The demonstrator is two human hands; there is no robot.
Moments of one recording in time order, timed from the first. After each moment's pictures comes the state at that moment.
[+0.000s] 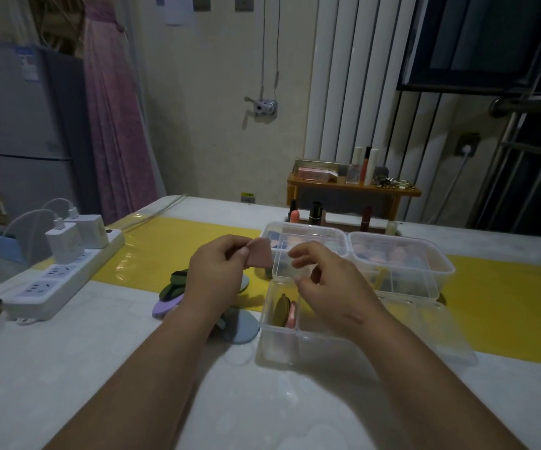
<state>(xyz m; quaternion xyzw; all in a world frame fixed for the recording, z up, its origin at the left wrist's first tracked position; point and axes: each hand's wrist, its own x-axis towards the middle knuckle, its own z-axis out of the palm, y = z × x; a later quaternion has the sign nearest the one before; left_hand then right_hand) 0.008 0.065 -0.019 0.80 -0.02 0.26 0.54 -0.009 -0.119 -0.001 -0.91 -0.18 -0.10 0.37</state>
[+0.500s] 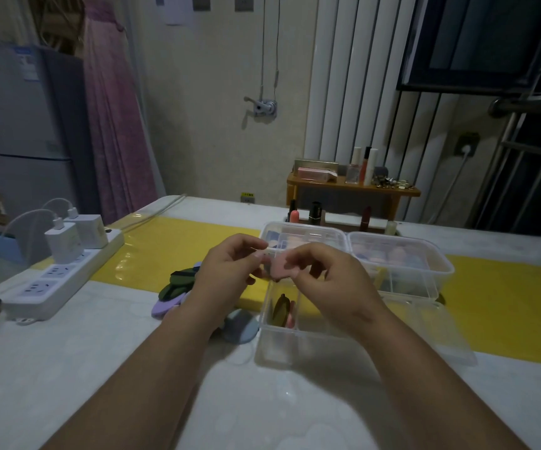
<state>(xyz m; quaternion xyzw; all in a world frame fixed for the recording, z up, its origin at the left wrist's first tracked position) 0.004 0.057 -0.016 0.73 -0.06 0.14 0.67 -0.011 -0.121 0.000 -0.85 -0.22 -0.14 0.45</state>
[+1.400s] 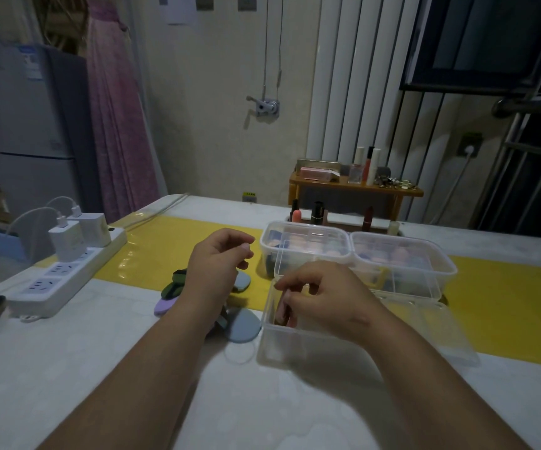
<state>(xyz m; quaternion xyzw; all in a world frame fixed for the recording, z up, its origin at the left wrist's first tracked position) 0.011 0.069 -0.018 0.70 -0.01 0.20 0.68 -0.008 -0.119 -0.004 -0.90 -0.23 -0.05 0.35</state>
